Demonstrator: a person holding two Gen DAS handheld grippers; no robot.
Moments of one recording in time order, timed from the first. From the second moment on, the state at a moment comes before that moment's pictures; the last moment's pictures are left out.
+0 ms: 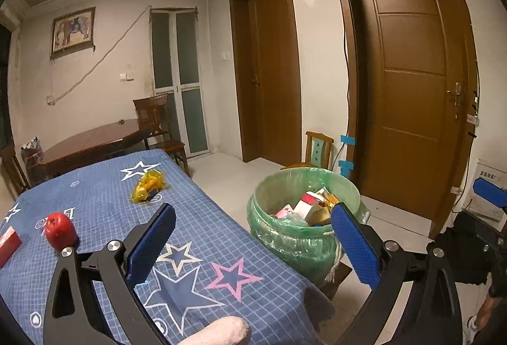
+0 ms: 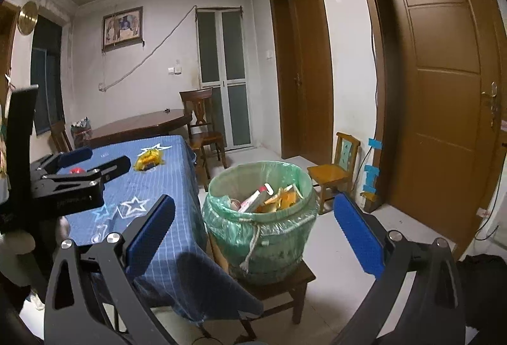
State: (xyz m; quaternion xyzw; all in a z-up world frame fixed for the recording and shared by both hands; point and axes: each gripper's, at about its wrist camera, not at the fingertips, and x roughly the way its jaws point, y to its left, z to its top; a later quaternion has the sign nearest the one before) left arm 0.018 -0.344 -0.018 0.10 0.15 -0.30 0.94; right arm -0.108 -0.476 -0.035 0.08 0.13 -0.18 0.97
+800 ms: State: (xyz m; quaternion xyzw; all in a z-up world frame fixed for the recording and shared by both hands) left arm 0.006 -0.346 -0.011 0.10 0.14 -0.30 0.94; right arm -0.107 -0.473 -0.037 0.08 0.14 -0.18 0.97
